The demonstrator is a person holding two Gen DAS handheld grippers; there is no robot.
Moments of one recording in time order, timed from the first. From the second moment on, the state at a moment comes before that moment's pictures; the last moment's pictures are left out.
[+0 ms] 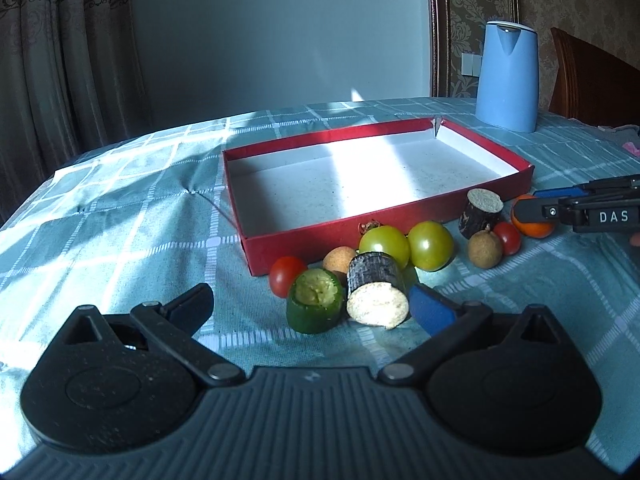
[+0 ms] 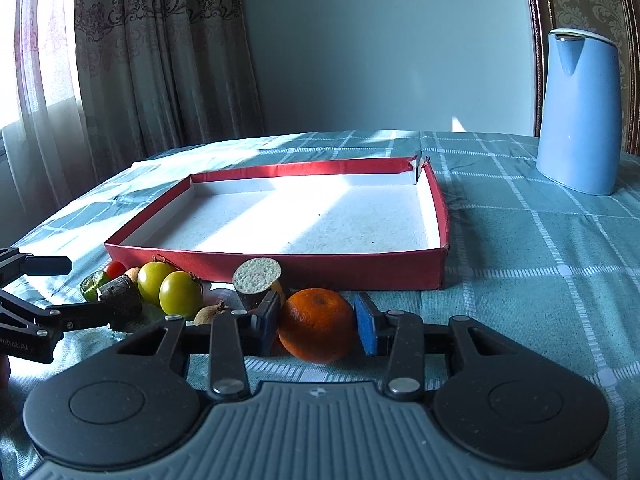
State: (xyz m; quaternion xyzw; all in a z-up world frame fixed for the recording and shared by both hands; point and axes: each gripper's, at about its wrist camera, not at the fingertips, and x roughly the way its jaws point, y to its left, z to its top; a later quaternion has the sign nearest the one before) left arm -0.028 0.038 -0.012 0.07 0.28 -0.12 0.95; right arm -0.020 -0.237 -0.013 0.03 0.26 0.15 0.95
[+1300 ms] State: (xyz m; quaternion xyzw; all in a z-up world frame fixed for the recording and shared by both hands) left arm -0.025 0.038 0.010 0.07 0.26 -0.15 0.95; right arm -0.025 -0.238 -0.006 0.04 0.24 0.14 0.96
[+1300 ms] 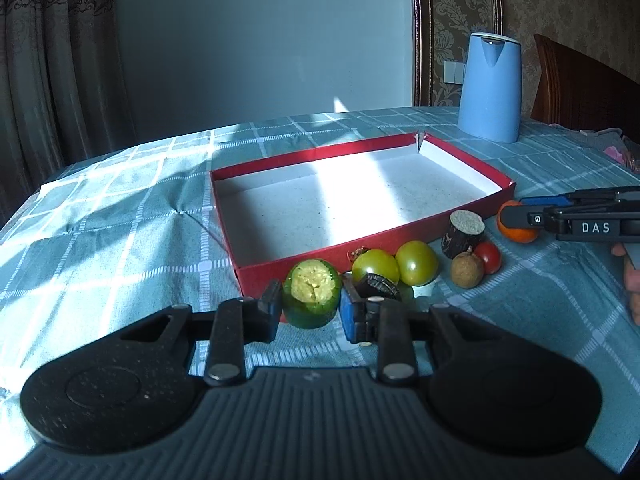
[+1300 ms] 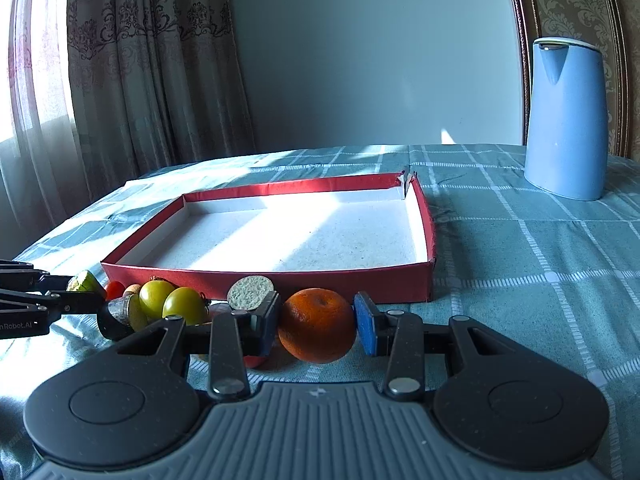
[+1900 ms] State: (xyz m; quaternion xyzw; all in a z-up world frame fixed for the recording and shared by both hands) left arm 0.104 0.013 0.009 0.03 0.30 -0.07 0.95; right arm 0.098 -0.192 0.015 -0.04 0.26 0.09 0.96
